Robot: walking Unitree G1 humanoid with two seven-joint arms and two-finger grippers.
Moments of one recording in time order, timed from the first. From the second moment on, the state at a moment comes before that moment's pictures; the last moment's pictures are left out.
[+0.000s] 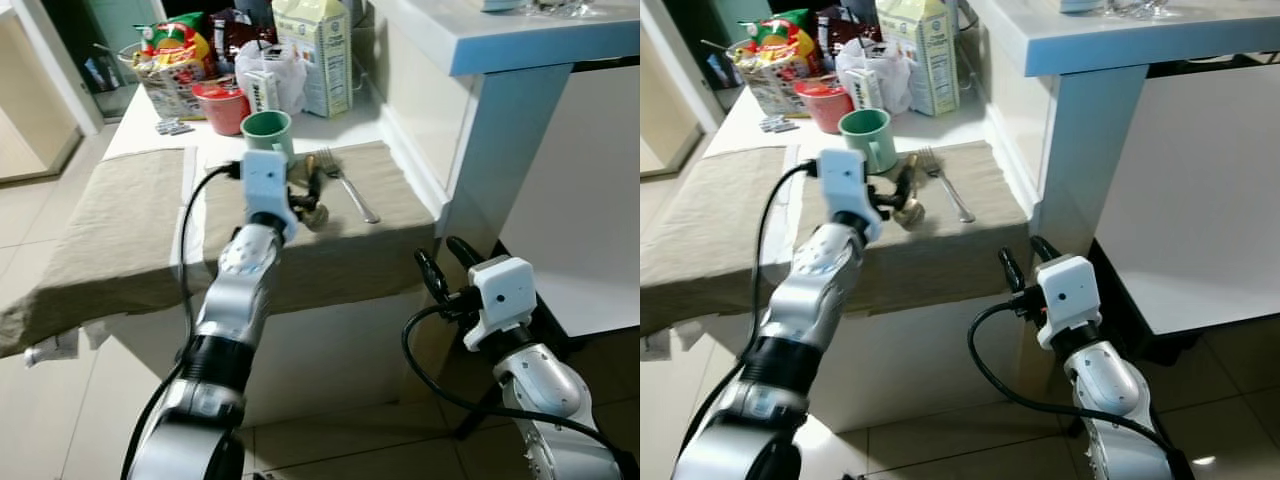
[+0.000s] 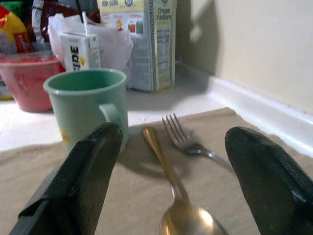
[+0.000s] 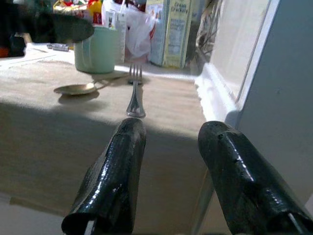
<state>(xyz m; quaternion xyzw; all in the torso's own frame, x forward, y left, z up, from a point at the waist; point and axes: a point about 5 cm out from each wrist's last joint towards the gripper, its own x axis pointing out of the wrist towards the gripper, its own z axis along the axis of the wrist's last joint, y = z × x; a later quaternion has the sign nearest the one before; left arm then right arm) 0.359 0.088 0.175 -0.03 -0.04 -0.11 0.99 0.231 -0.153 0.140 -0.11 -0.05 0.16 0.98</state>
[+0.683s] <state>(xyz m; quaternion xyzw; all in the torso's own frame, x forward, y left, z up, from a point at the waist) 0.395 0.101 0.184 -0.01 -0.01 -0.02 1.00 0.215 -0.165 0.131 -0.12 -0.02 0.16 0.98</state>
